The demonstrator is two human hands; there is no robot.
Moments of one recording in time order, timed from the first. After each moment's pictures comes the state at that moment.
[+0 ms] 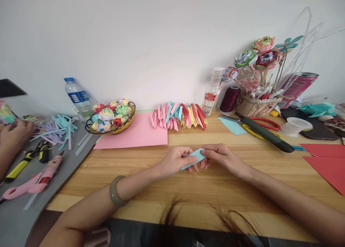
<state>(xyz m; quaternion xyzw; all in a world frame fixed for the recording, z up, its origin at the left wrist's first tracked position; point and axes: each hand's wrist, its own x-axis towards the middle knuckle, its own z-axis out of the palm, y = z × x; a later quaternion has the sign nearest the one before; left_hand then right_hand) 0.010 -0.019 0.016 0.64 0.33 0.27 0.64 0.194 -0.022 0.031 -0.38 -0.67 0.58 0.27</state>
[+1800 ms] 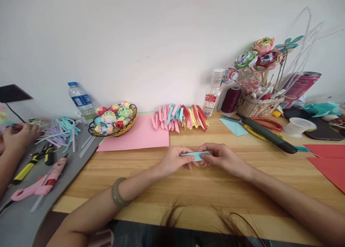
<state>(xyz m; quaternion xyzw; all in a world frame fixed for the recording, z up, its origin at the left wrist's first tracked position) 0.006 -0.012 0.013 0.61 0.39 0.30 0.63 0.199 -0.015 0.022 -0.38 -0.66 0.58 0.29</state>
